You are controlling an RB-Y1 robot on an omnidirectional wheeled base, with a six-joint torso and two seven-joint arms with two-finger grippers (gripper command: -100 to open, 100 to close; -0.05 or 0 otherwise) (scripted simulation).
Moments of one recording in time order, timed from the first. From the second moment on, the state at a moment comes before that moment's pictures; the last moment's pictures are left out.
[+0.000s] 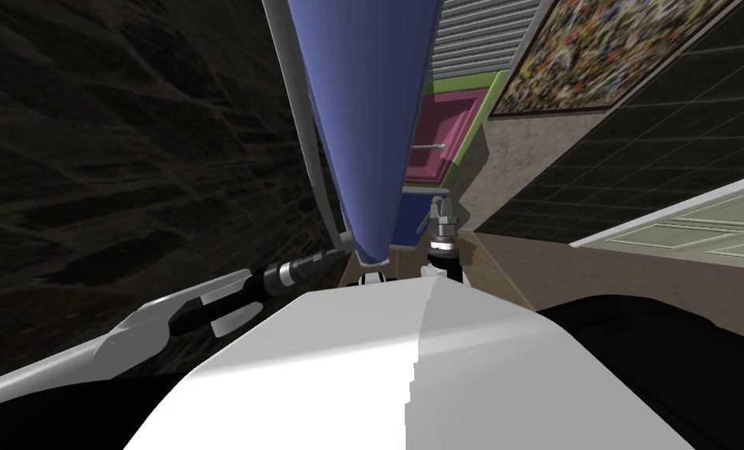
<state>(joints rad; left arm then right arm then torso) 0.47 1.50 -0.26 -2.44 0.12 -0.45 0.04 0.53 0.00 0.02 -2.28 0.06 -0.56 0.08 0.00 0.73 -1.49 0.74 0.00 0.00</state>
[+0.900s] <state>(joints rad) 0.46 1.59 -0.22 -2.53 0.18 -0.40 0.08 0.53 0.00 0.02 -2.28 0.06 -0.56 0.08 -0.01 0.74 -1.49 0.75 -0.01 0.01</state>
